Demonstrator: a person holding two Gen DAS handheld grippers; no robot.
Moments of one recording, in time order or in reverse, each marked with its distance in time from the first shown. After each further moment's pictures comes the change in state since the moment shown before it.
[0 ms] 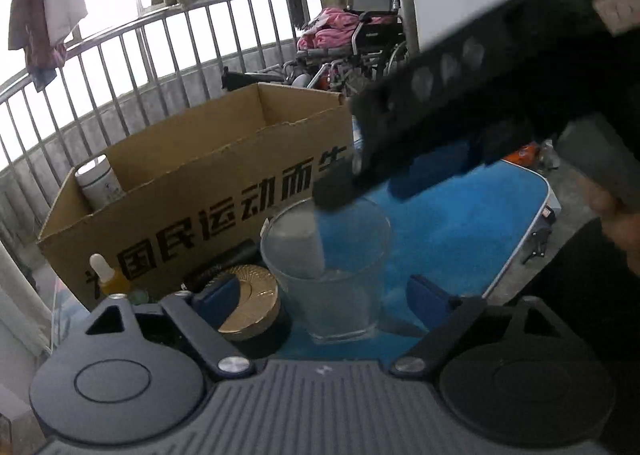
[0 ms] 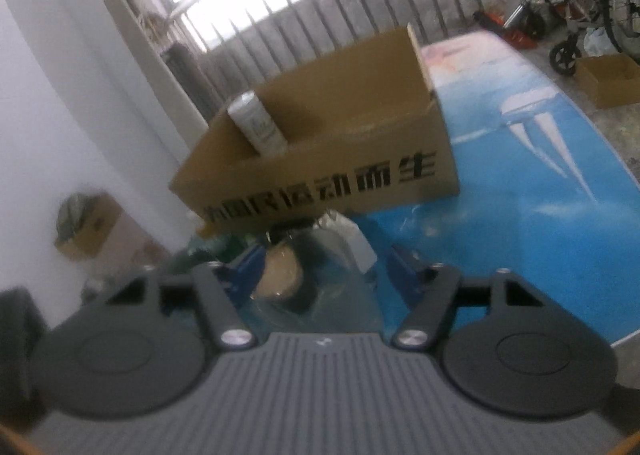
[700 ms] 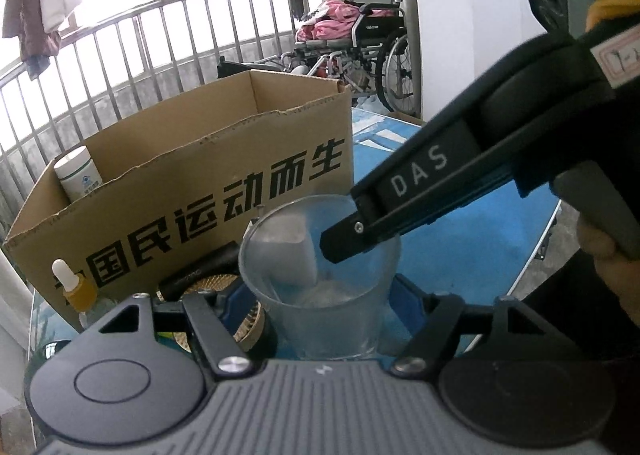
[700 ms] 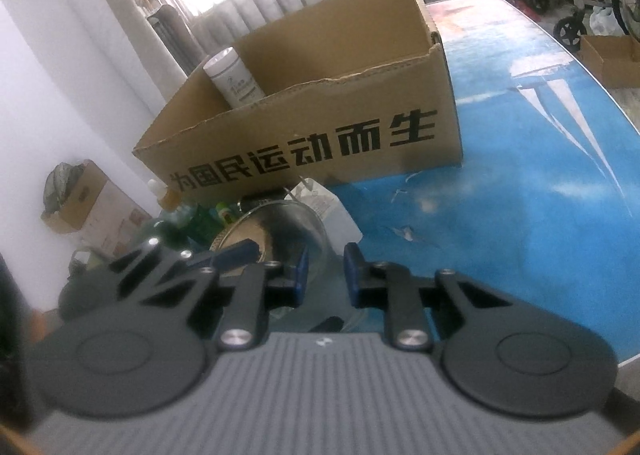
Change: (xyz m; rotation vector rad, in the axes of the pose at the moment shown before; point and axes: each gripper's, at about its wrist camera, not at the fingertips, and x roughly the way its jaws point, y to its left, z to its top) left arm 0.028 -0.002 0.007 -0.014 0.021 -0.011; right arm 0.046 -0.019 0.010 -0.009 0.099 -0.015
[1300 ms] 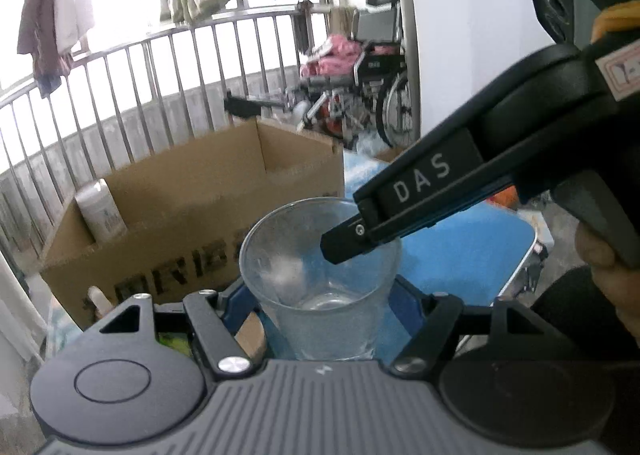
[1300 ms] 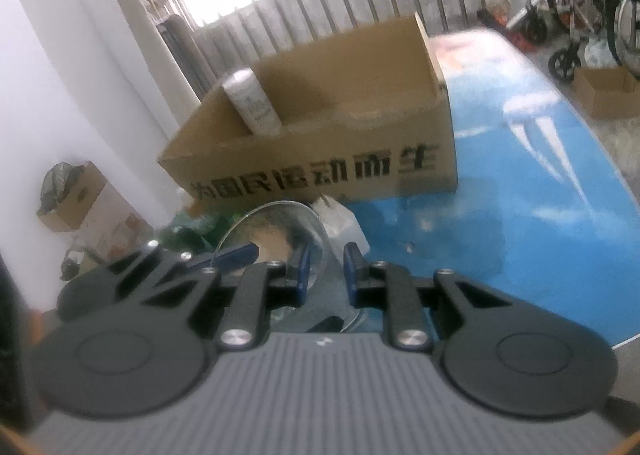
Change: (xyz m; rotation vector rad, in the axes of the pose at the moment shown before) left arm -0.049 -0.005 0.016 -0.020 -0.116 0.009; right arm -0.044 0.028 0.001 -0.065 -0.070 -0.031
